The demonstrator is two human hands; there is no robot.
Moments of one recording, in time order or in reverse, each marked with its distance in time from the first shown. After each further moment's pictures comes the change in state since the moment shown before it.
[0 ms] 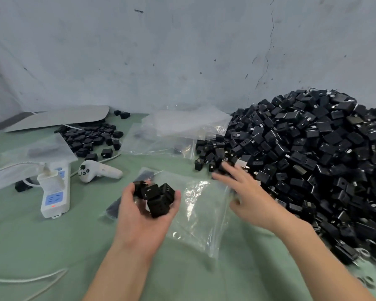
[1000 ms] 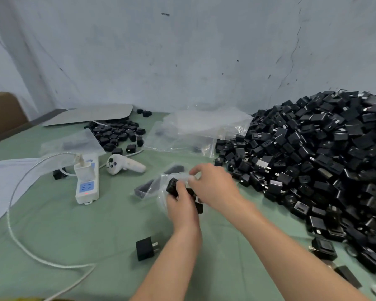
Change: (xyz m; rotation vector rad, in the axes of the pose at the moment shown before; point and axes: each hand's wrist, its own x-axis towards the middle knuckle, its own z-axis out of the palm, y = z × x) left_hand 0.040 -0.047 -0.008 0.598 0.351 0.393; right_hand 0.059 -0.132 0.019 0.196 0.056 0.245
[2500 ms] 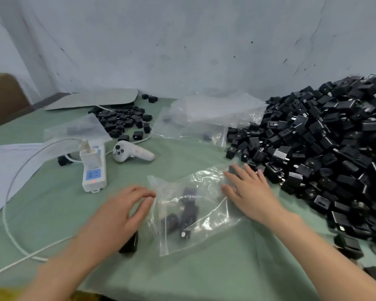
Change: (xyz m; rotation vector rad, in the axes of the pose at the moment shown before) left_hand 0.047 0.084 -0.159 1.246 -0.560 0.888; right_hand 0.005 0.096 0.022 -0.434 -0.053 -0.164
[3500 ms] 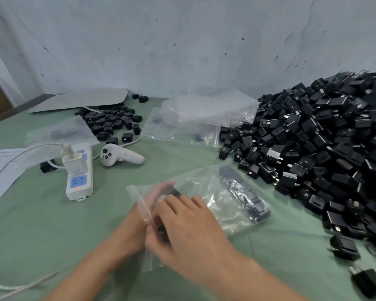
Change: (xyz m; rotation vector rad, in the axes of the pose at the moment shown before) left_hand 0.030 0.029 0.047 -0.565 -0.160 -0.154; right_hand -0.059 -0.136 -0.016 0.195 0.326 -0.388
